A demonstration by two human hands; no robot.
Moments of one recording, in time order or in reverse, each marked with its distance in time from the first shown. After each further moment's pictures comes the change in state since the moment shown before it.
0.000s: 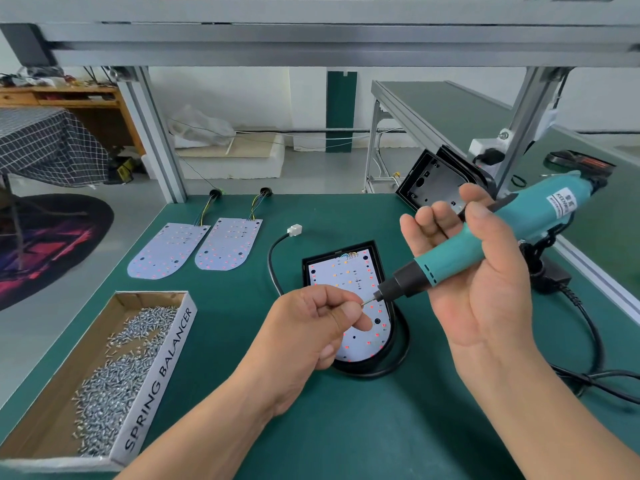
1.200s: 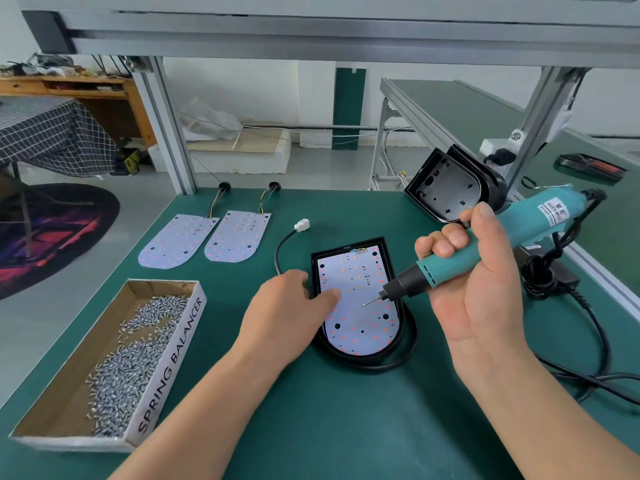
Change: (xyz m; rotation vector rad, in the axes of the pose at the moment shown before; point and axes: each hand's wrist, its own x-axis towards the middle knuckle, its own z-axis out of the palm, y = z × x) left_hand 0.028 -0.005 -0.028 0.914 0.388 0.040; right_hand 0.004 0.017 -0.006 -0.056 0.085 -0.004
